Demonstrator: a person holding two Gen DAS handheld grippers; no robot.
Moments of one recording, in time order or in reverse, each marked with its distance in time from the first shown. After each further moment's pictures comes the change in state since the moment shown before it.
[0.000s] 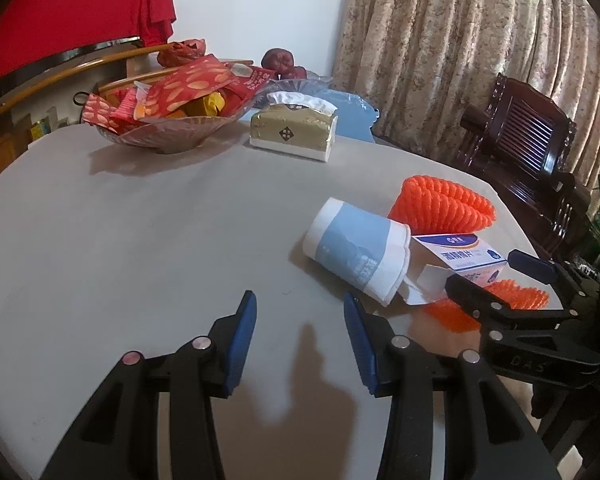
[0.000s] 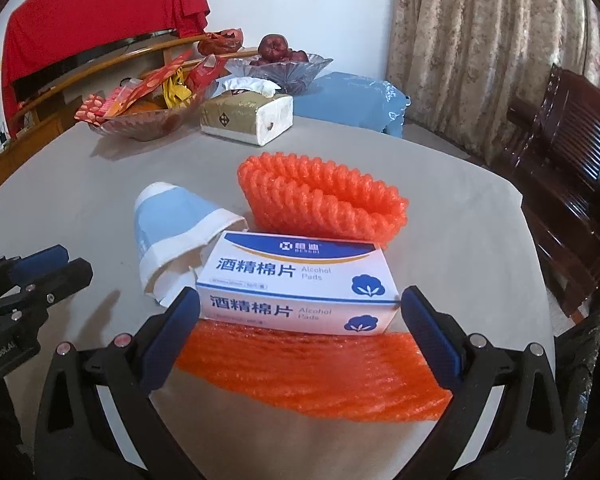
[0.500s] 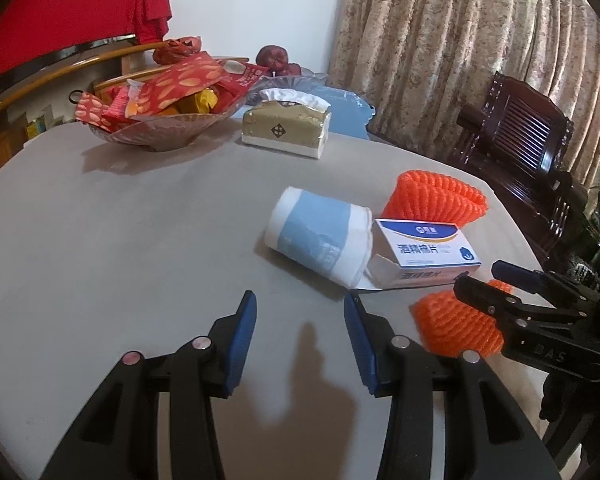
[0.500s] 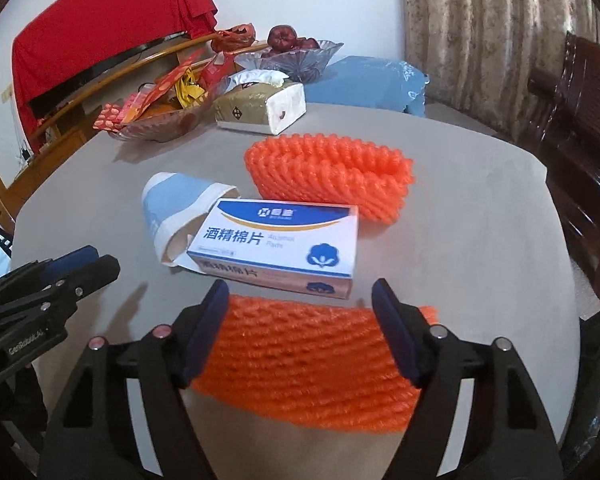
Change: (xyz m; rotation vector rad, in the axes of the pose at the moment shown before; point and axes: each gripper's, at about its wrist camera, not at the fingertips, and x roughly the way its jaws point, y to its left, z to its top) left arm 0.004 -0.009 0.000 0.006 0.008 -0.015; right arm -0.008 -0.024 -0.008 0.056 0.032 0.115
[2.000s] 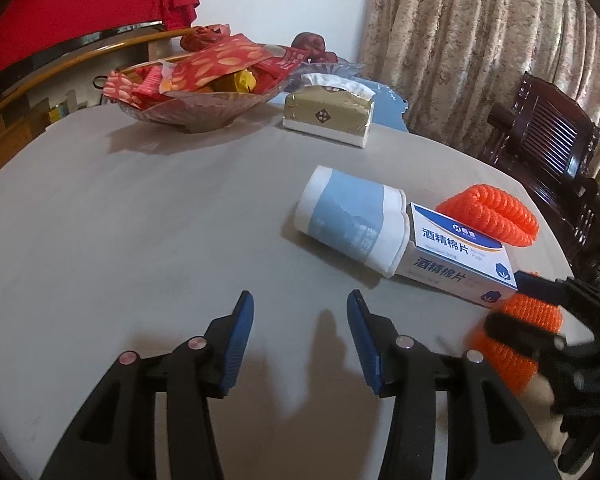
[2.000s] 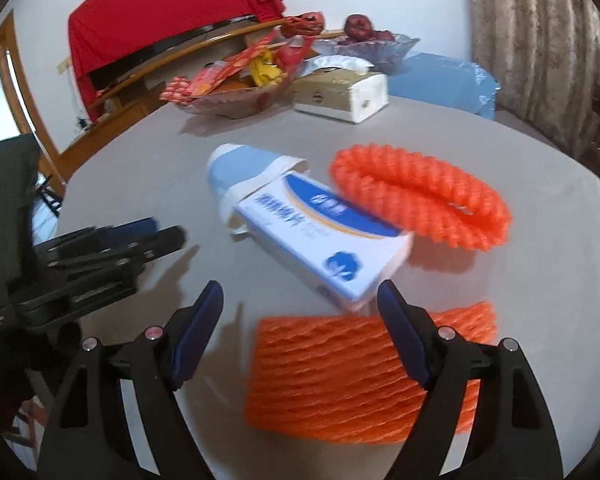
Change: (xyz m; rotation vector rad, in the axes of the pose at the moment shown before) left arm 0.015 0.028 -0.002 -0.054 0.035 0.092; right arm 0.013 0.024 0.002 -0.096 0.048 0.207
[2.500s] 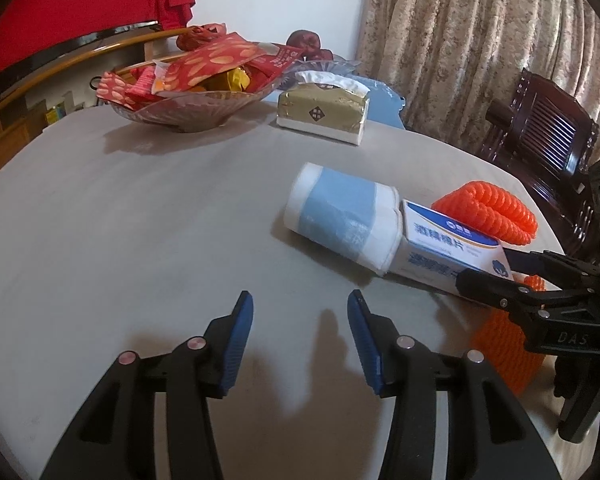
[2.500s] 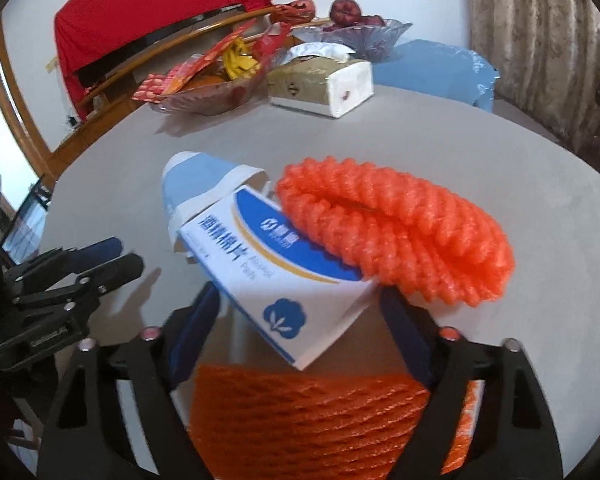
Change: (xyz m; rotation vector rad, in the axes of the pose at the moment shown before) left arm 0.003 -0.004 0.000 0.010 0.008 -0.004; right arm 0.028 -0.020 0.018 -0.019 0.051 0.036
